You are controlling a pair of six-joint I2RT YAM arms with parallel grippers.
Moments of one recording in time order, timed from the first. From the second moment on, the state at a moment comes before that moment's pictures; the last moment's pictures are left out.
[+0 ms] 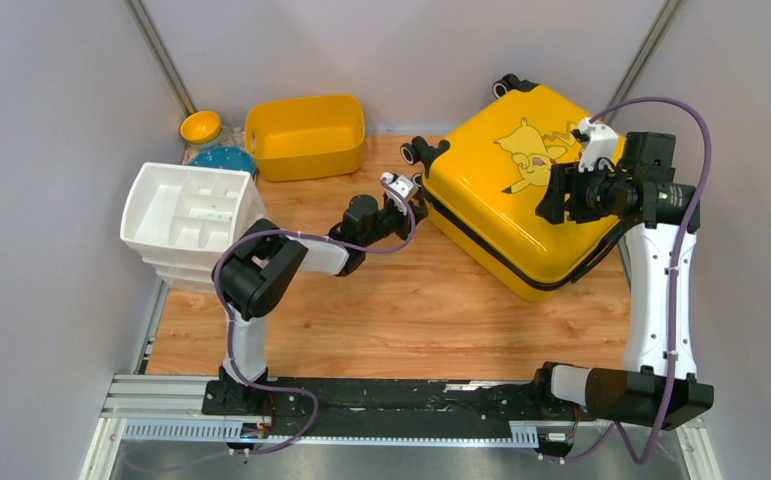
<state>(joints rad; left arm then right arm) -0.68 1.97 0.98 0.90 0.26 -0.07 -0.18 1.23 1.57 -1.15 -0.46 -0.22</state>
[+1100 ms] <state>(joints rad) -0.53 2.47 1.52 1.12 0.35 0.11 -0.23 1.29 1.41 -0.97 -0.17 -0.30</state>
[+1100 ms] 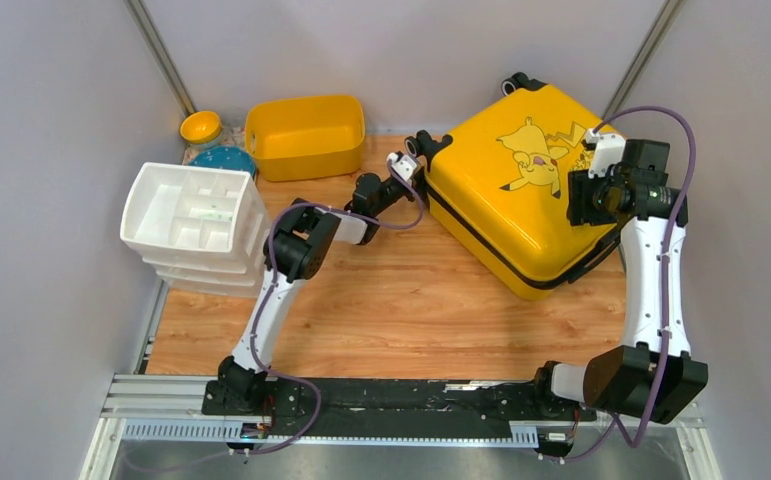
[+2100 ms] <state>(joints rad) -0.47 2.22 1.10 1.24 0.45 0.36 -0.27 1.34 1.58 -1.17 -0.22 -0.28</state>
